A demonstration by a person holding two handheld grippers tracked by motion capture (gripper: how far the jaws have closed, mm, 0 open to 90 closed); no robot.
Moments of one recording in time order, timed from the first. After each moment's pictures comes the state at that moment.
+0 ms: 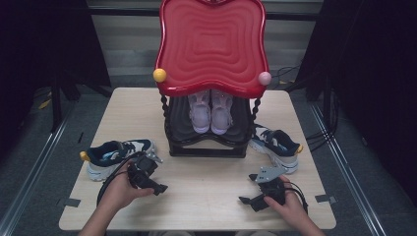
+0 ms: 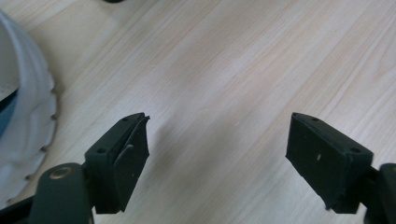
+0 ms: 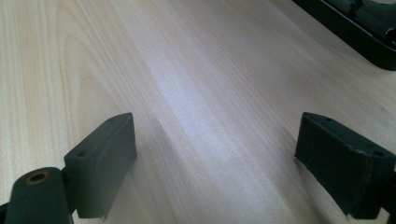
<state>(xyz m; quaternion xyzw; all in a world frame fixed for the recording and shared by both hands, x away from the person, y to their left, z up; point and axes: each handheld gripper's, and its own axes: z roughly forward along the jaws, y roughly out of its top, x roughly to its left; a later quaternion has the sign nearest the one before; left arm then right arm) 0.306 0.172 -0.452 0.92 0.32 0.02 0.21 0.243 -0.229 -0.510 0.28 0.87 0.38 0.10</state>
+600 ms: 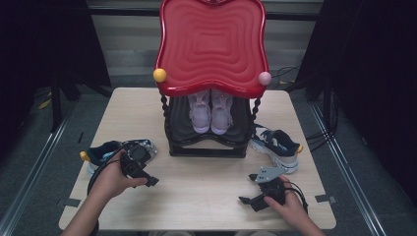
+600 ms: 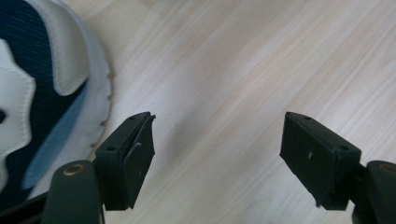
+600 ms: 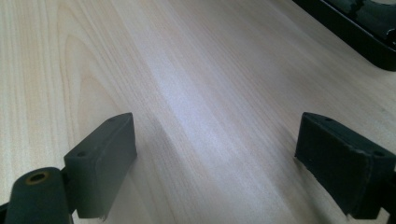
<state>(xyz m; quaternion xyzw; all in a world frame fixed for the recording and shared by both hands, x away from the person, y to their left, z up) 0.321 0.185 -0.423 0.93 0.32 0.02 0.17 0.243 -0.230 -0.510 0.28 0.88 0.38 0.10</state>
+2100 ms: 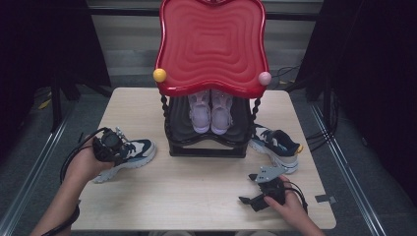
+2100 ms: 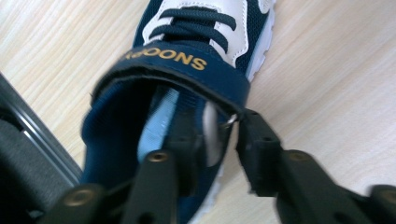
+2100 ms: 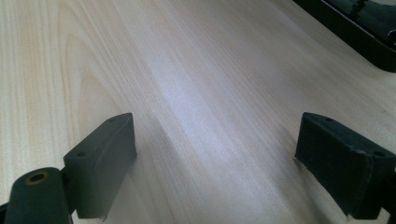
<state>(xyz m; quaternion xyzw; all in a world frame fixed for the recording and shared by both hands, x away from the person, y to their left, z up) 0.353 0.248 -0.406 0.93 0.33 0.11 0.08 0.244 -0.230 -0.510 0.28 0.88 0.38 0.10</state>
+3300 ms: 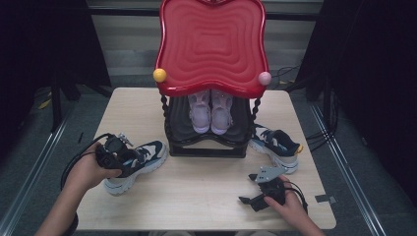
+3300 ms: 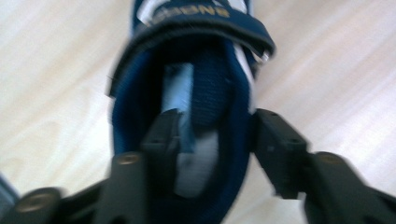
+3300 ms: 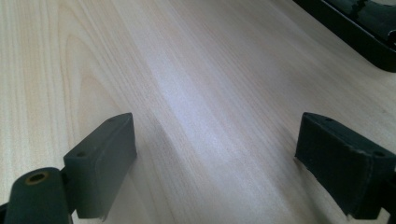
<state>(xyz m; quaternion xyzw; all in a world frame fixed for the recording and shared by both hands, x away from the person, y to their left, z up) 0.330 0.236 -0.405 0.93 0.35 0.04 0.12 0.244 -0.229 -0.510 0.28 0.88 0.38 0.10</state>
